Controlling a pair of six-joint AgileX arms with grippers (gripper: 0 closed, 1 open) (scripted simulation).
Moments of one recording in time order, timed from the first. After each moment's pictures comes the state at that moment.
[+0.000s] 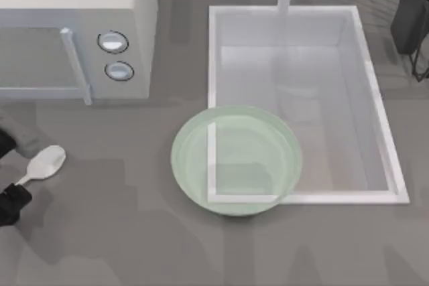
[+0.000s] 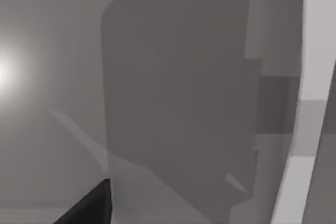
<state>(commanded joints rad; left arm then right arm) 0.13 1.83 0.89 -0.64 0.00 0.83 0.00 0.00 0.00 0.00 0.00 0.00</state>
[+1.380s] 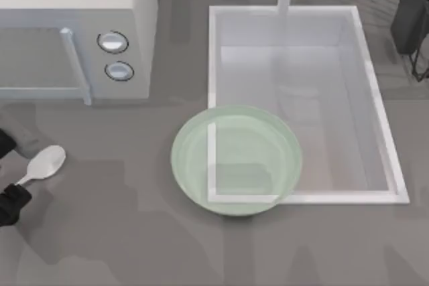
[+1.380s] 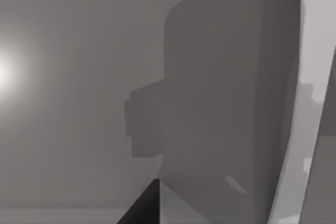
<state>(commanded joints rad) 0.13 1.83 0.89 -0.63 0.00 0.83 0.00 0.00 0.00 0.00 0.00 0.00</state>
